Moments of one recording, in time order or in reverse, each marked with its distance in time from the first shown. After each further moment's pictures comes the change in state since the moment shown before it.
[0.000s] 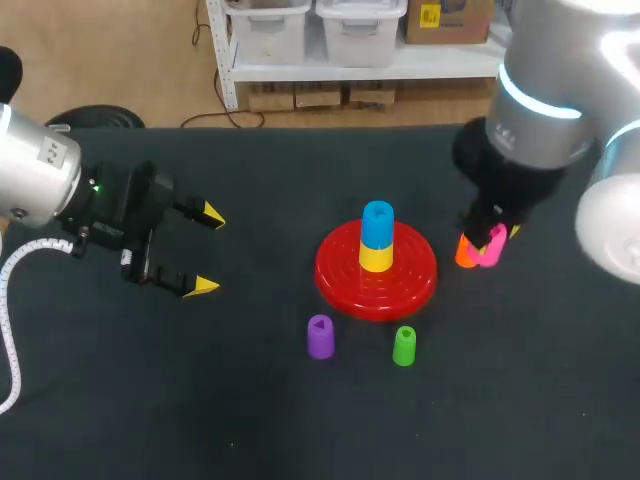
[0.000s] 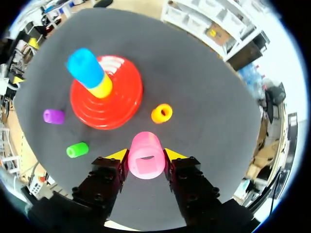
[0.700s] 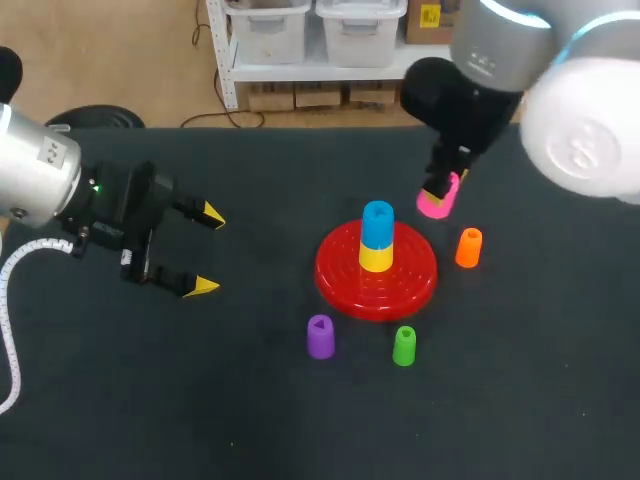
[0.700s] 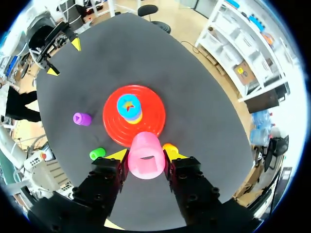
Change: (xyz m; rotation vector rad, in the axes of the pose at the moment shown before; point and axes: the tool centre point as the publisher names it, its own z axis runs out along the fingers) left arm 0.000 0.000 0.000 0.000 0.000 0.000; right arm -0.067 0.033 -0.048 -0.087 -0.039 -0.332
